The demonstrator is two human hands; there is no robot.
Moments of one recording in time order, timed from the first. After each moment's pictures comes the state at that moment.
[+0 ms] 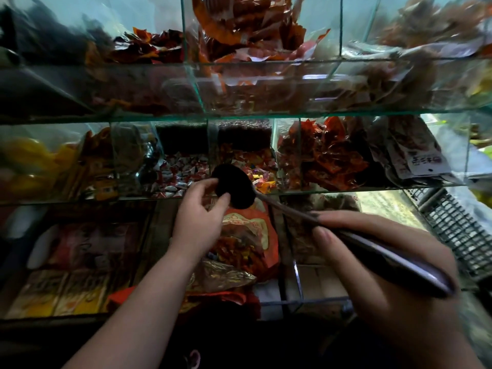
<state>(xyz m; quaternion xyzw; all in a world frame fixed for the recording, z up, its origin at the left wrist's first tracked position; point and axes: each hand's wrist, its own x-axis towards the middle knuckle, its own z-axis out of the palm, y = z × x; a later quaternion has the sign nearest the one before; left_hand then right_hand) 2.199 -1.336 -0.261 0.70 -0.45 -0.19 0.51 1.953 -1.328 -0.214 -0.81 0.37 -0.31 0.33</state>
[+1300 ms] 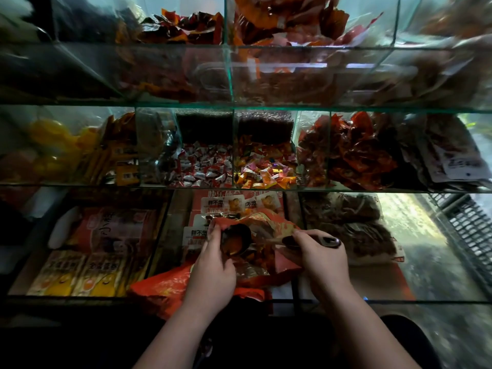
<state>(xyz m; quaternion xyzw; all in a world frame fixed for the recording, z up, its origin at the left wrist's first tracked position) 2.196 -1.267 -0.340 0.79 -0.41 -0.32 0.34 2.014 -1.365 -0.315 -0.33 0.55 -0.41 0.64</state>
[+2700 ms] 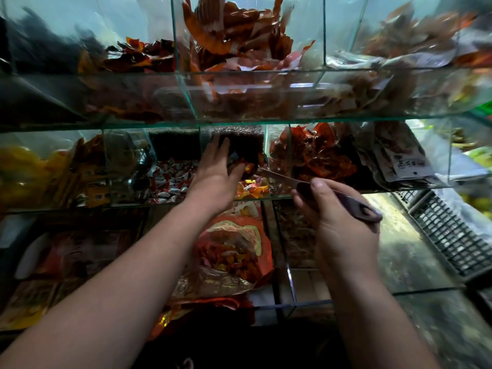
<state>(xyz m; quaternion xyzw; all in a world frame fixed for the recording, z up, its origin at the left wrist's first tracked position) 2.202 -1.414 -0.229 0.74 -0.60 -0.10 0.30 1.984 -1.367 -0.211 -0.38 0.39 -0.64 0.55</state>
